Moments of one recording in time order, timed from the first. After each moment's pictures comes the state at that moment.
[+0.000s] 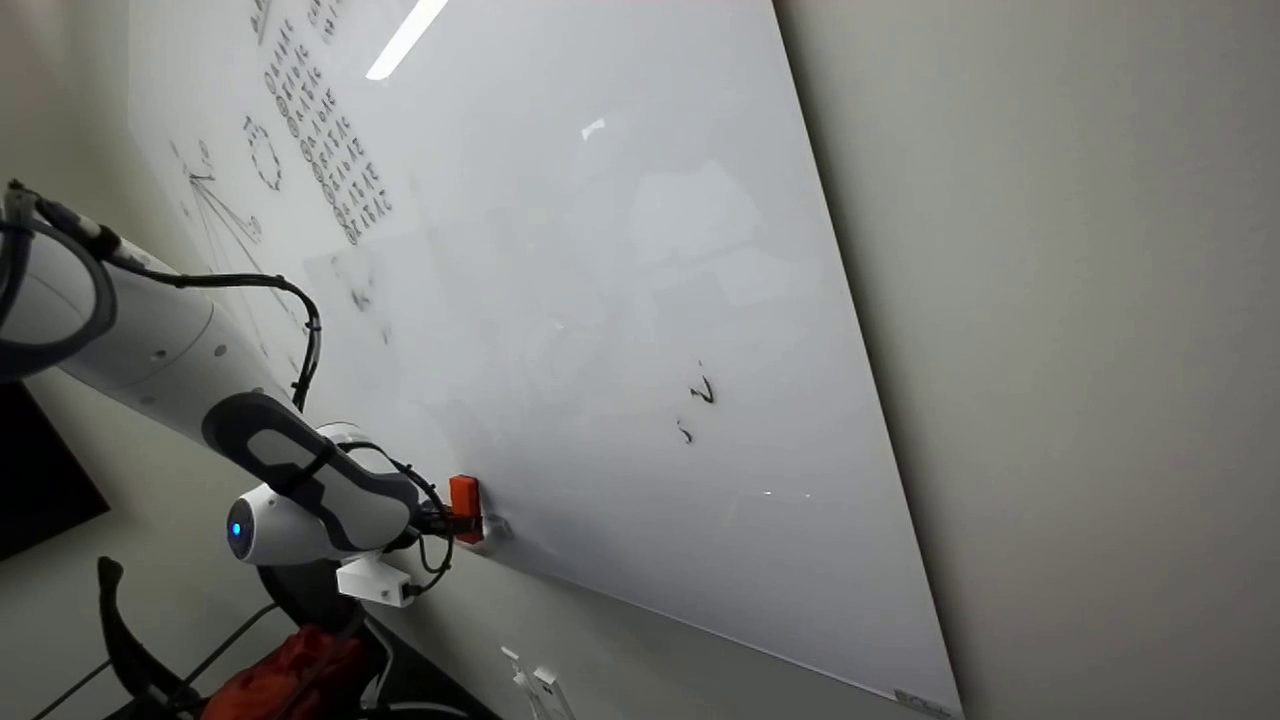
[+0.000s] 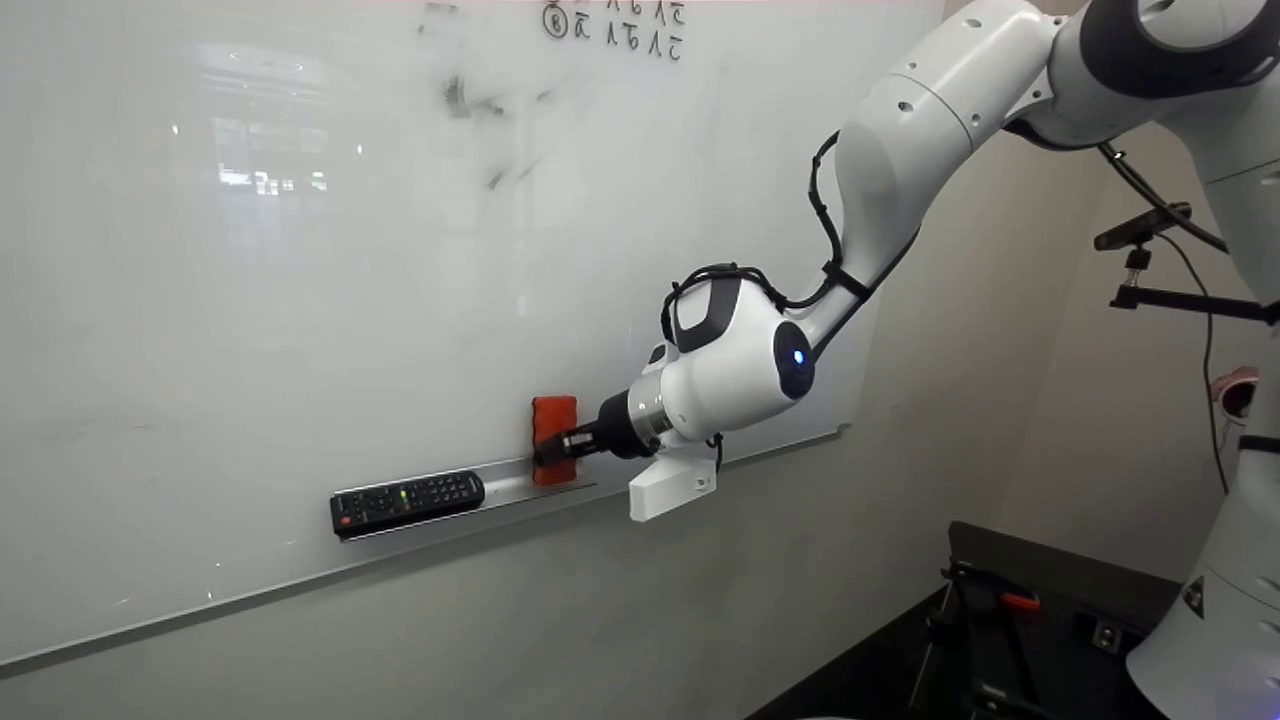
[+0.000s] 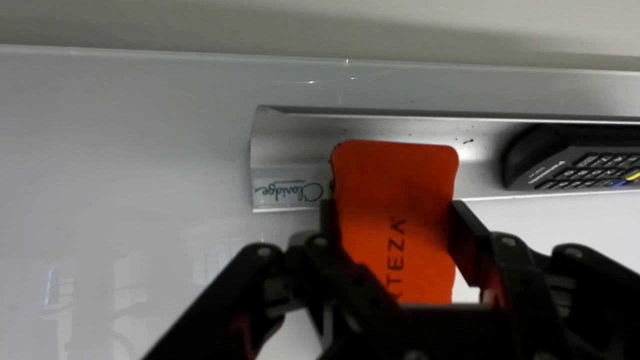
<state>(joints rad) -0.22 0.54 0.33 -1.98 -2.36 2.69 2.59</state>
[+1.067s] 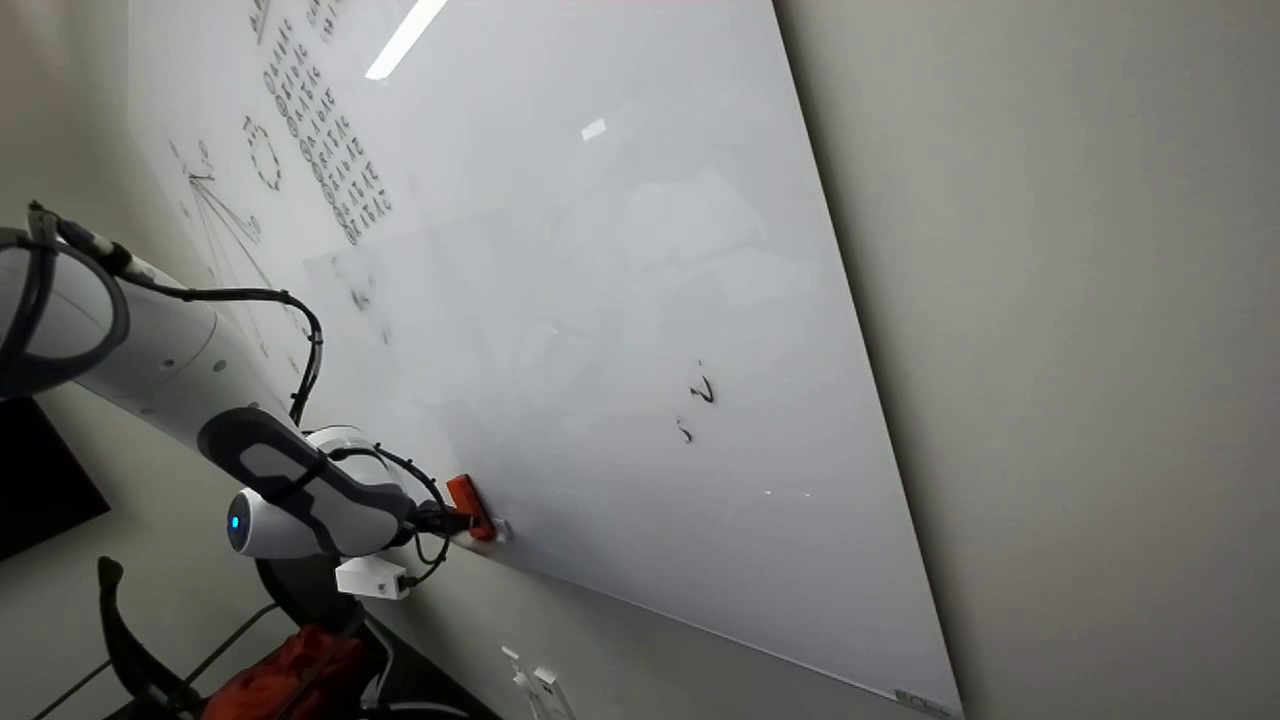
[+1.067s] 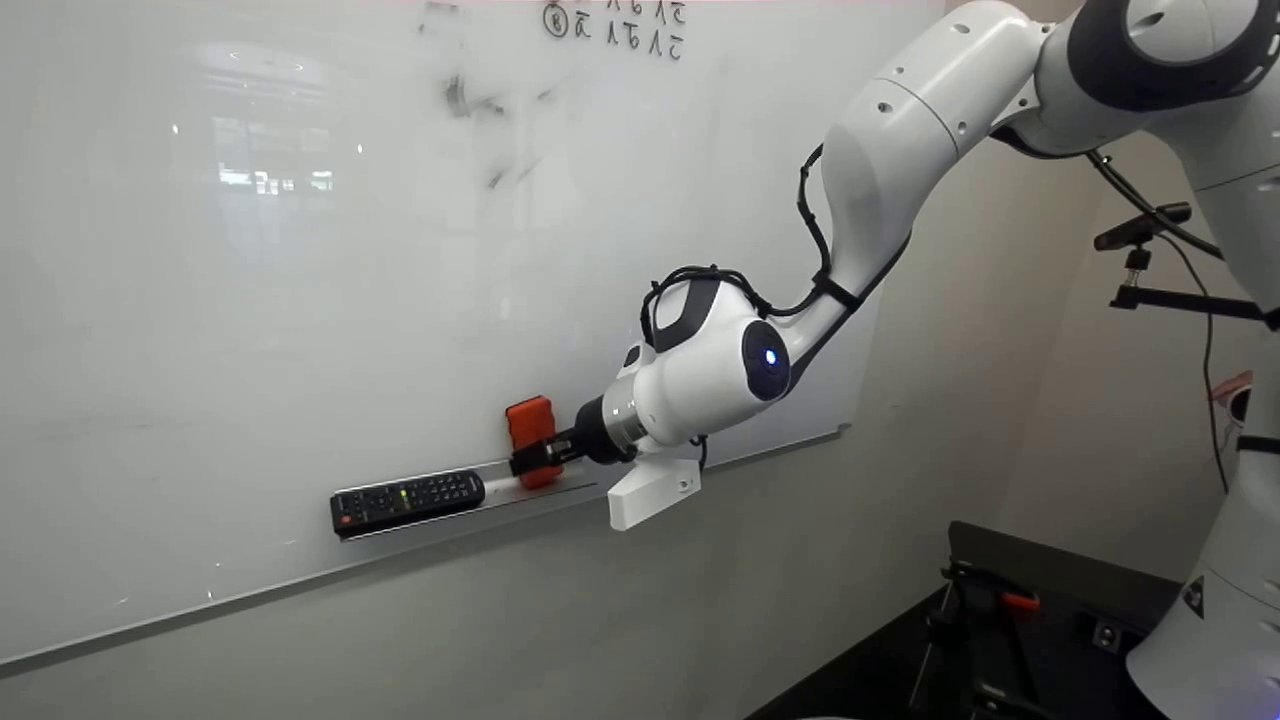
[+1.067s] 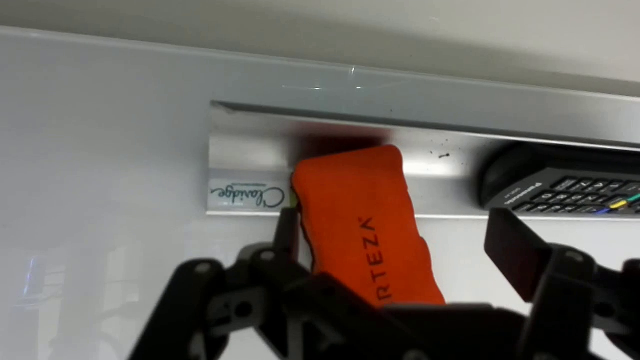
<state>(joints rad) -0.15 0.59 0.29 -1.92 -2.22 2.70 2.42</state>
